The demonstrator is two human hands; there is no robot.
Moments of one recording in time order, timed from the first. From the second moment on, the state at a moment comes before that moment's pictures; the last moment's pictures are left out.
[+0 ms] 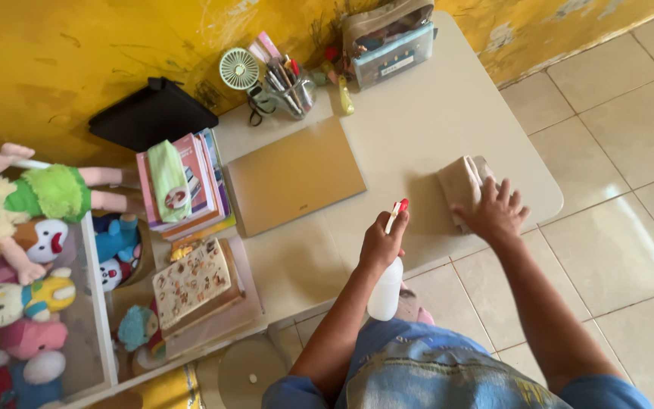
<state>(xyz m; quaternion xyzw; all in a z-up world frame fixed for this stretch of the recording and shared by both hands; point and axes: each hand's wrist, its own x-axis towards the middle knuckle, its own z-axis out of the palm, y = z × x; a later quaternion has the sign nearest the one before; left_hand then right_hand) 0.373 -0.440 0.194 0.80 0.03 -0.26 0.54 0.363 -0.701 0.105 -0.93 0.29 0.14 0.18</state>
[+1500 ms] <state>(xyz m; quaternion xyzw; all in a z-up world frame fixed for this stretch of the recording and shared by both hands) 0.459 -0.550 0.169 0.75 0.13 0.02 0.65 0.507 -0.840 0.108 -0.88 -0.09 0.37 0.28</state>
